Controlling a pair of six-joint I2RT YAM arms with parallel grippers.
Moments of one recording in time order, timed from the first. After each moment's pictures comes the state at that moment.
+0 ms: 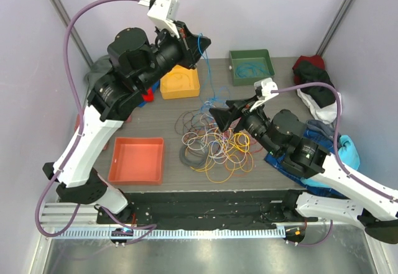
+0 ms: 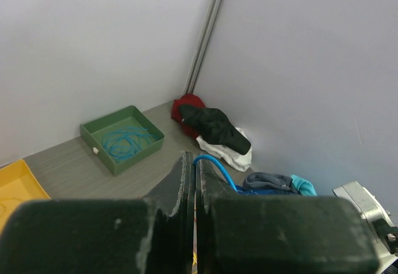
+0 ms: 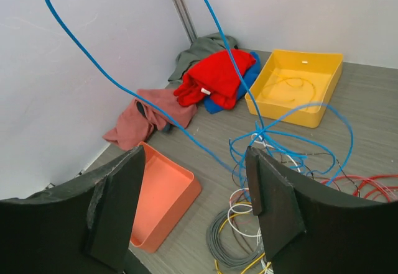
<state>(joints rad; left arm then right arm) -0.82 1.53 2.19 -0.55 -0.08 -0.26 1.00 0.91 1.07 -0.10 0.35 0.32</state>
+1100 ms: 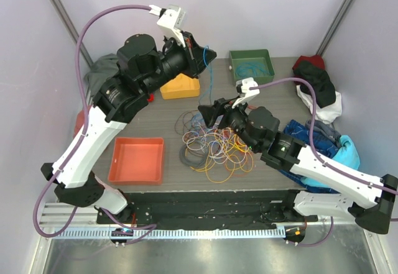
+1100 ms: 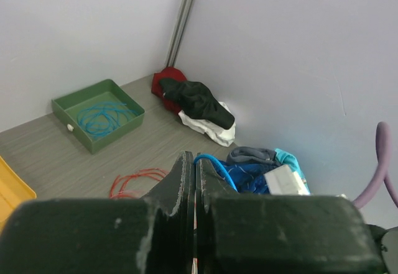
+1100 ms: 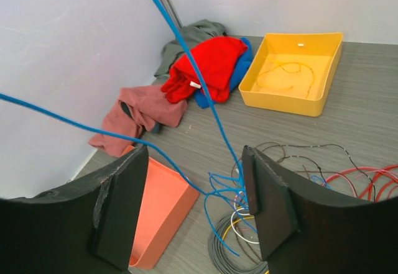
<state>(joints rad) -0.82 1.49 2.07 -0.53 0.01 -0.31 1.00 1.07 1.03 0.04 0.40 0.37</state>
